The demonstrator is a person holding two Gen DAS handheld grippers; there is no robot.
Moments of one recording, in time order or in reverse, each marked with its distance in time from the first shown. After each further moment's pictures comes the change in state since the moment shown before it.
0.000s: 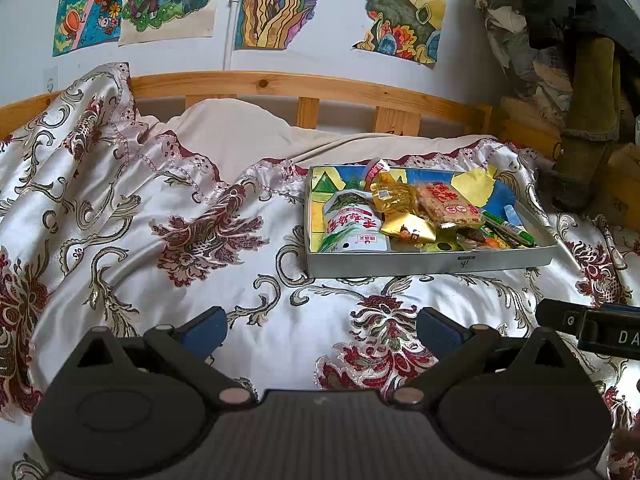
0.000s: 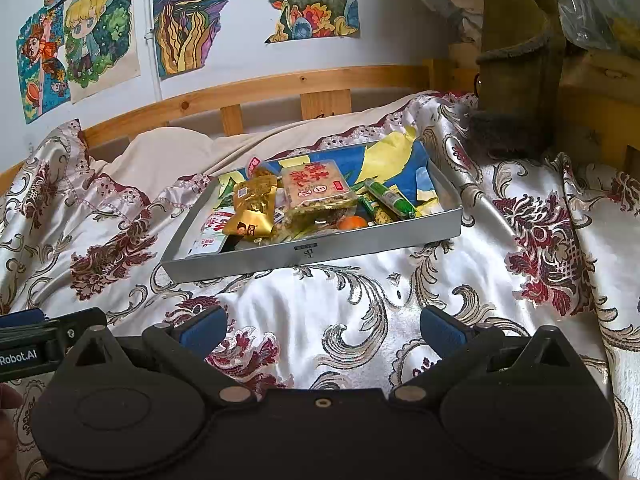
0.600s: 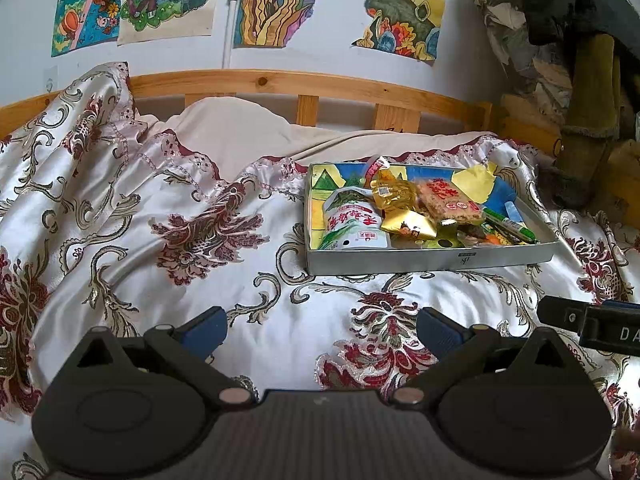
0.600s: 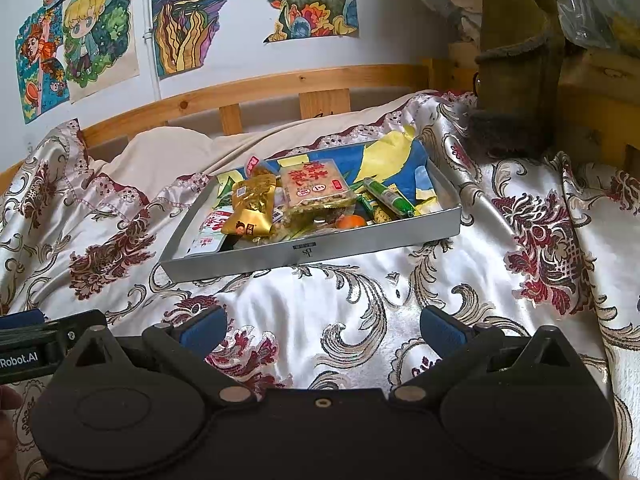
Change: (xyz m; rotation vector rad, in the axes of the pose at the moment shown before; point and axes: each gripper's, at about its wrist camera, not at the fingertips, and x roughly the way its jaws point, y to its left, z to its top) left arm 0.001 -0.001 -0.001 0.002 0.008 0.001; right arm 0.000 -0.001 0.000 0.001 0.001 0.000
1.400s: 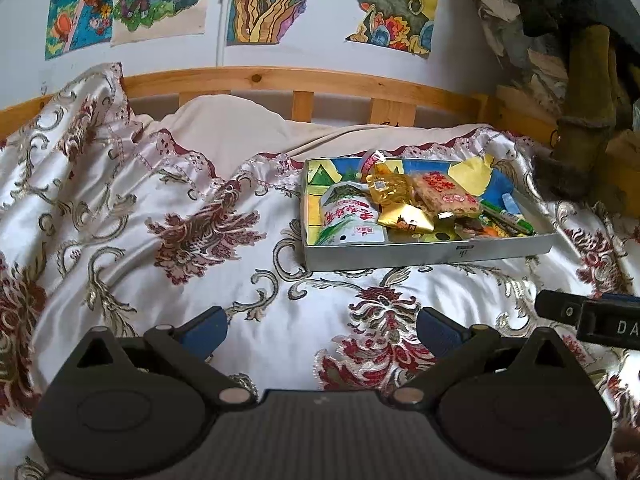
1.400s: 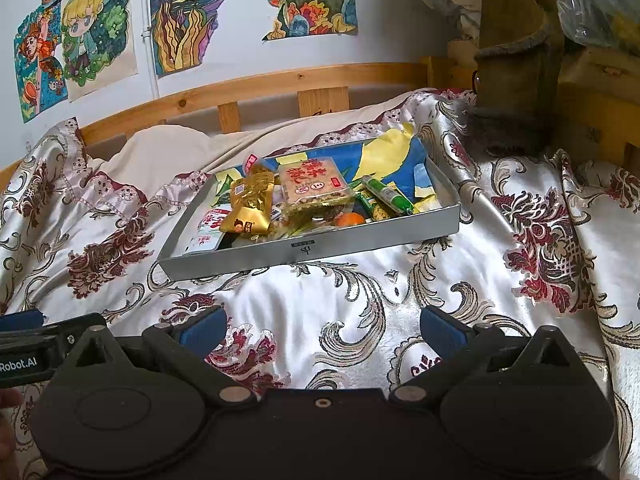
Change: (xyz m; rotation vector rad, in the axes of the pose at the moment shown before) left arm 0.001 -0.002 0.001 0.038 0.017 0.007; right arm 0.001 -0.001 -0.001 0.002 0.004 -0.002
